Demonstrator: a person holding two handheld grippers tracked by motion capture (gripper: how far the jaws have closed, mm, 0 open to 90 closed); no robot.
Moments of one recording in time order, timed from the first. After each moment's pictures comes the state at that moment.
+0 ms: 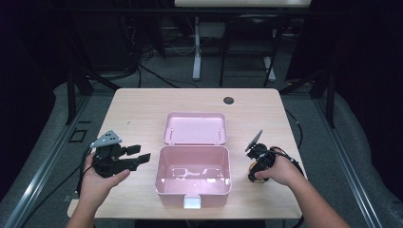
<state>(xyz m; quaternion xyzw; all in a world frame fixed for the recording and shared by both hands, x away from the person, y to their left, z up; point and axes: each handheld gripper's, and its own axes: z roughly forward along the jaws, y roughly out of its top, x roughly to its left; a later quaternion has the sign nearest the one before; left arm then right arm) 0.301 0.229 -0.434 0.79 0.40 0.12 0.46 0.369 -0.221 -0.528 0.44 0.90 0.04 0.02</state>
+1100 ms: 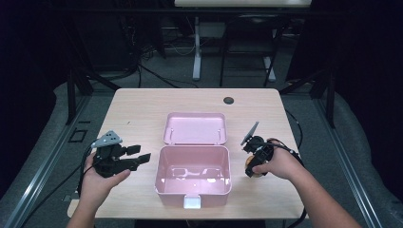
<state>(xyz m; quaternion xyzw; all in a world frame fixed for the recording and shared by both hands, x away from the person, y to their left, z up) 0.302 0.229 -0.436 0.79 0.40 0.12 0.46 0.366 -0.202 -0.482 0.41 0.91 0.05 0.03</state>
